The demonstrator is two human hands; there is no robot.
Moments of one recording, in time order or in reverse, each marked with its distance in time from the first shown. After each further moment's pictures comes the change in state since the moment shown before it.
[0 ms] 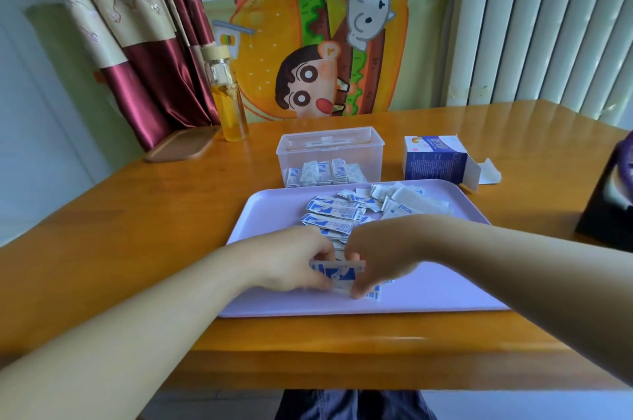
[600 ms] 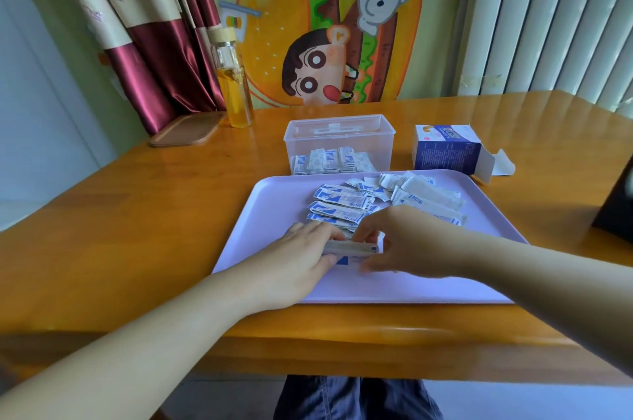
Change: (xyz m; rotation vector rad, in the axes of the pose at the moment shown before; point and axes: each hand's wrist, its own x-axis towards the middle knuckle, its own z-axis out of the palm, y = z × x) left_hand -0.017 -0.003 0.029 -0.143 0.226 0.010; right_hand -0.005 0.014 0.027 0.386 0.400 -0.046
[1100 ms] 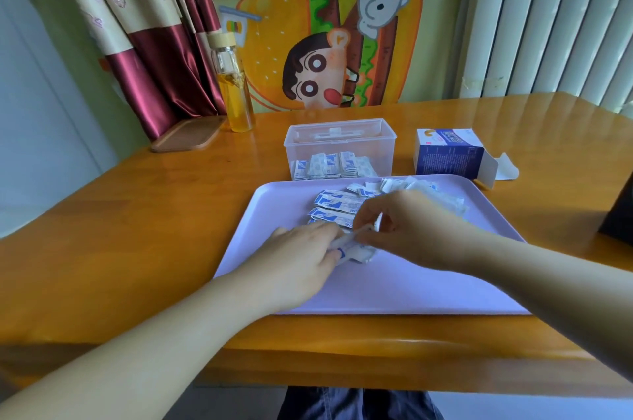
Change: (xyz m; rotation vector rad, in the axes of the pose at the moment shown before) left_hand 0.005 0.014 -0.011 0.166 0.090 -0.023; right_hand 0.003 -0.002 -0.012 0.090 0.224 -0.064
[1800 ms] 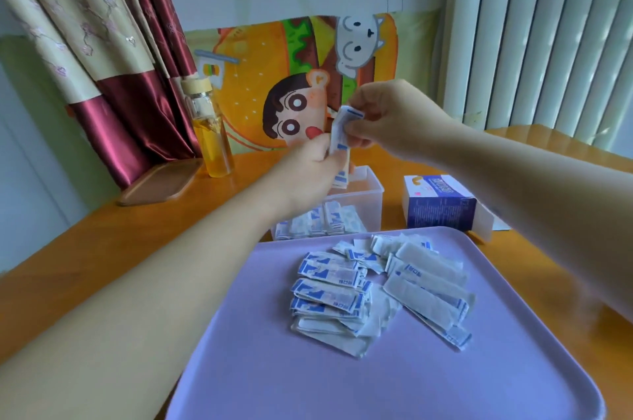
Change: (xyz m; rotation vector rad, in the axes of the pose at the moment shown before) left_hand 0.128 0.006 -0.095 -0.636 0.232 0.020; right_hand 0.118 0.008 -0.112 0.138 0.344 -0.018
